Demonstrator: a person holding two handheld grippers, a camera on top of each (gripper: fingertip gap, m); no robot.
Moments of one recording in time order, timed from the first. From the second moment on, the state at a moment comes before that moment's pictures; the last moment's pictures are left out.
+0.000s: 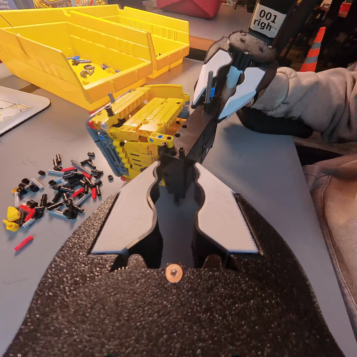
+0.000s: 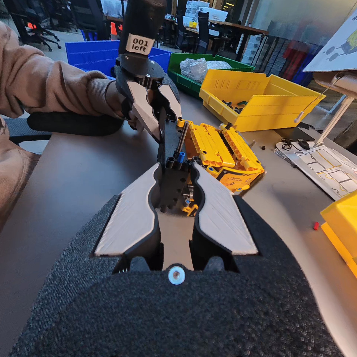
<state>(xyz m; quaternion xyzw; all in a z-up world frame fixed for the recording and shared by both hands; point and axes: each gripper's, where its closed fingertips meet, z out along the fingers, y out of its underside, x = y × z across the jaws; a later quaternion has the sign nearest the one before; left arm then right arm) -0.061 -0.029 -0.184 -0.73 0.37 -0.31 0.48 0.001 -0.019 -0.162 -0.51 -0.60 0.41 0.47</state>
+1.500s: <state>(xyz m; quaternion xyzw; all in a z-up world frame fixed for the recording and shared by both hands) -0.056 -0.036 -0.169 -0.63 0.51 -0.06 0.59 0.004 -0.018 -0.169 -0.51 -0.61 0.39 0.47</state>
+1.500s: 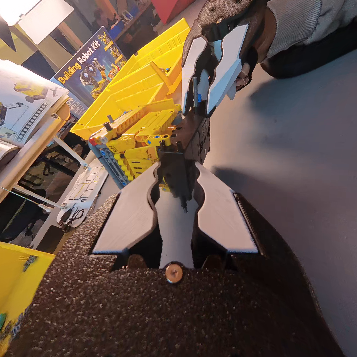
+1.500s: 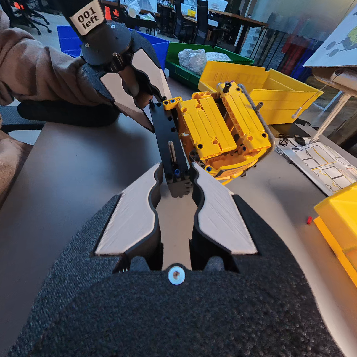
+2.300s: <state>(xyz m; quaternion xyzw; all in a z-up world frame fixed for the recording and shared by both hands) -0.051 -0.043 -0.174 -0.67 0.46 -0.24 0.53 0.011 -0.028 -0.153 -0.49 -0.61 0.42 0.46</state>
